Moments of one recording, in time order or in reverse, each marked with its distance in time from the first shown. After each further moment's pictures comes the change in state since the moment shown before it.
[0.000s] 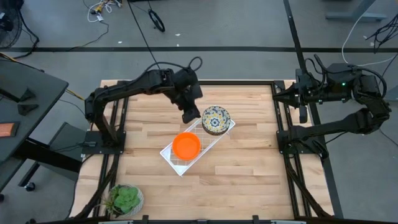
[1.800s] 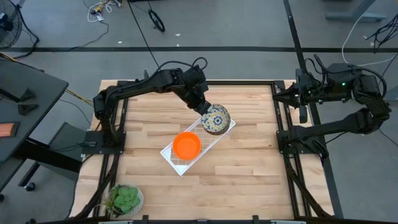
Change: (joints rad) left arm 0.040 0.107 -0.002 0.110 0.026 -0.370; right arm 0.000 0.000 0.000 0.000 0.000 0.000
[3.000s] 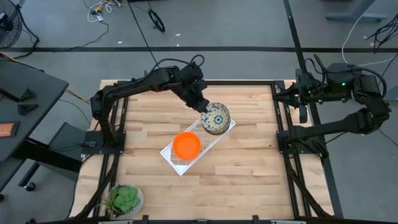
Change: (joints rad) left arm 0.011 -0.031 0.000 0.005 0.049 -0.030; right arm 0.000 0.000 0.000 0.000 0.000 0.000
